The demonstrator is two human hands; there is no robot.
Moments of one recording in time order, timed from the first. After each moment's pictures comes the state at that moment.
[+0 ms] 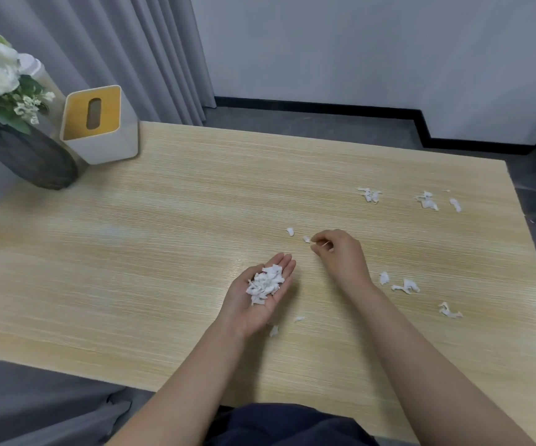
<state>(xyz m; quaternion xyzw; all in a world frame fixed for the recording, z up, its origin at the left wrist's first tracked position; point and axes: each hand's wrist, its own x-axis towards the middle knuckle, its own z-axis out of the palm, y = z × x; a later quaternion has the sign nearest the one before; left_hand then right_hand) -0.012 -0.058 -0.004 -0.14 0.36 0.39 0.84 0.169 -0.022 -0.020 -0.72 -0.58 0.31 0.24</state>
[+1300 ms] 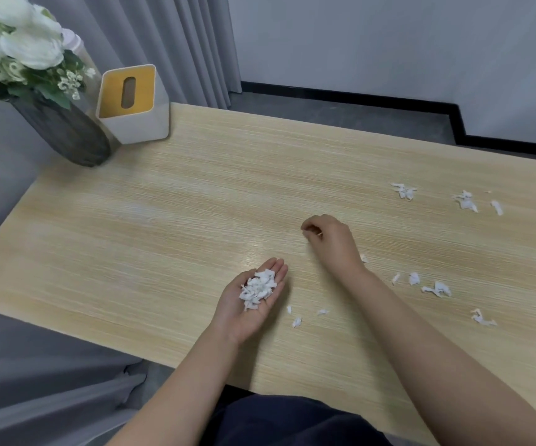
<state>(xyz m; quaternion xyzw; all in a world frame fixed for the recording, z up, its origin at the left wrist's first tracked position) -0.062 -0.079 -0.018 -0.17 0.39 0.43 0.79 0.115 -0.001 -0.023 -0.64 -0.67 0.30 0.23</state>
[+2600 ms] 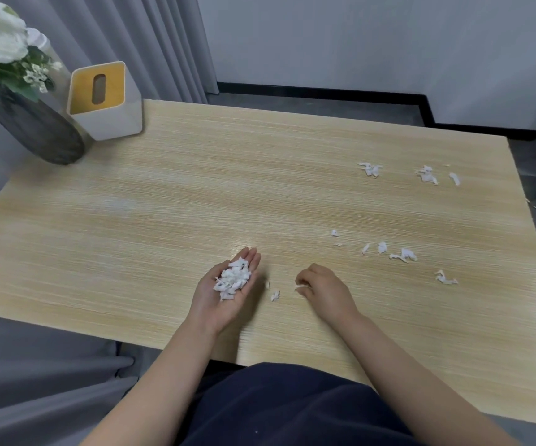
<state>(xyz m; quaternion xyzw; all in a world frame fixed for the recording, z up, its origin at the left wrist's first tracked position) -0.063 -0.109 -0.021 -0.12 0.33 0.47 0.81 0.148 -0.122 -0.063 -0.64 -0.70 0.31 0.07</state>
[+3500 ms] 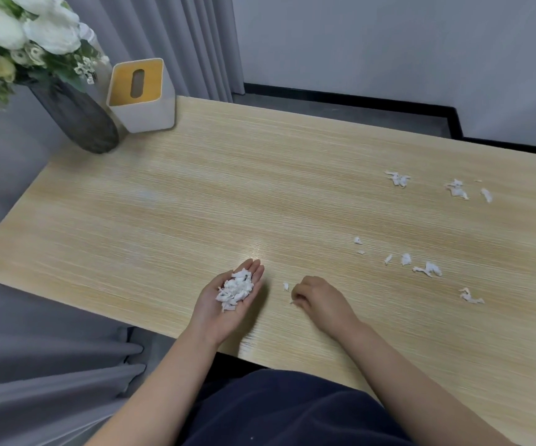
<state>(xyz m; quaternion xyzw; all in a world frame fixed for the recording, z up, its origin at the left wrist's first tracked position) -0.092 -0.129 -0.022 -0.15 0.33 0.48 0.80 0.117 -0.123 -0.073 -0.54 -0.79 0.29 0.06</state>
